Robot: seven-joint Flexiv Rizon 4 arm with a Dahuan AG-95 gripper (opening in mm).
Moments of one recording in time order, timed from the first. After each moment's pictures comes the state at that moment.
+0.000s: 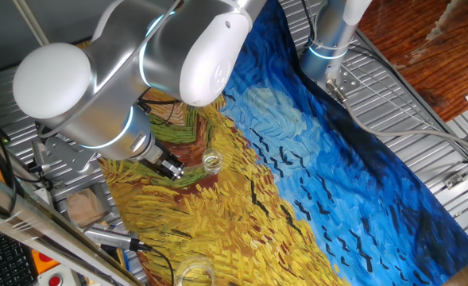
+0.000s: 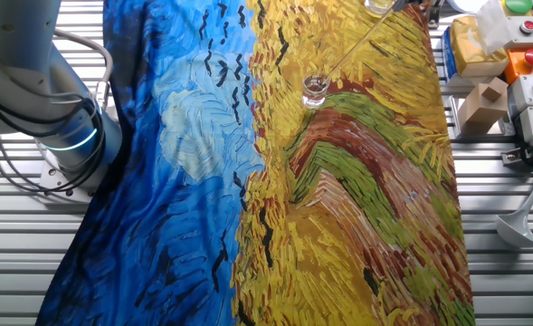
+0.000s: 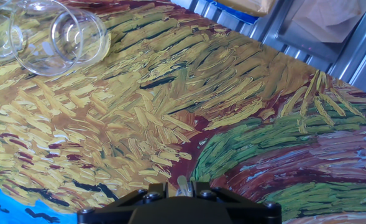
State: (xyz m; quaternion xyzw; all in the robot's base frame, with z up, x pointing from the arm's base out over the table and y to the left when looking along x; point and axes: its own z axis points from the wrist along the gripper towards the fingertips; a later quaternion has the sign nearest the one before) arm 0.591 0.201 0.234 0.22 -0.97 -0.01 0.12
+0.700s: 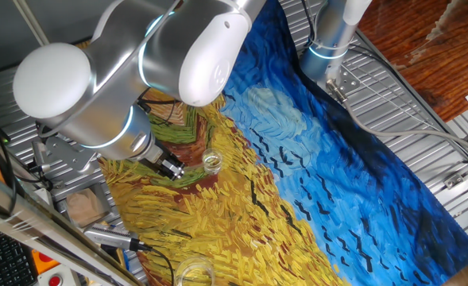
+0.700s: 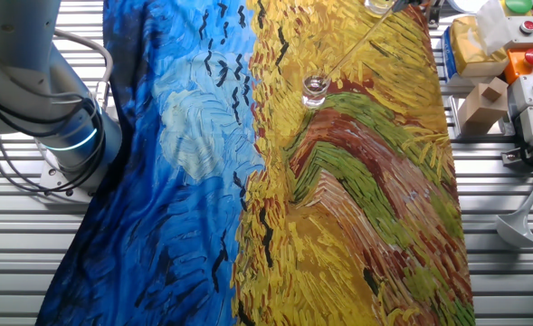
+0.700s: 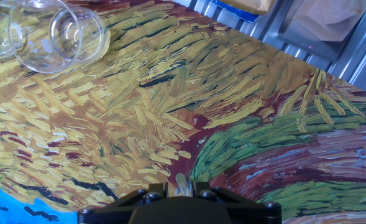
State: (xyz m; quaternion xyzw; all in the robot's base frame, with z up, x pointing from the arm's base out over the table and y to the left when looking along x) arm 0.590 0.201 0.233 0.23 -0.97 -0.01 0.12
